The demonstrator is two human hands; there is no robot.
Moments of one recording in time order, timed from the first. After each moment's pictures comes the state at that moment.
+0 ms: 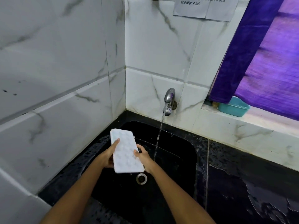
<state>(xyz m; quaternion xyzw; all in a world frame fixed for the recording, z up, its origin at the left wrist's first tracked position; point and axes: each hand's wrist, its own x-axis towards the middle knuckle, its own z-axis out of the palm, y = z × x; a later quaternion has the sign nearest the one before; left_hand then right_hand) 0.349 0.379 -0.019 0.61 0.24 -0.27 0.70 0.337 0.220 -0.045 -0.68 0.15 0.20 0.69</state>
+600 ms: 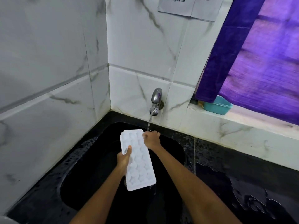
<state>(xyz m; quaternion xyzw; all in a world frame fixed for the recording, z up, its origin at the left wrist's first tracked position) 0.349 0.273 -0.055 0.61 0.21 -0.15 0.75 0.391 0.144 0.002 -0.95 0.13 0.05 0.29</state>
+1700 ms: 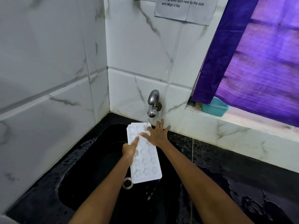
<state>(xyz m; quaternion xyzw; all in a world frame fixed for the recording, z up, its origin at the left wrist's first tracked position) 0.373 0.237 -0.024 0.63 0.22 -0.12 0.74 0.392 0.106 0.025 -1.00 0.04 0.04 0.07</state>
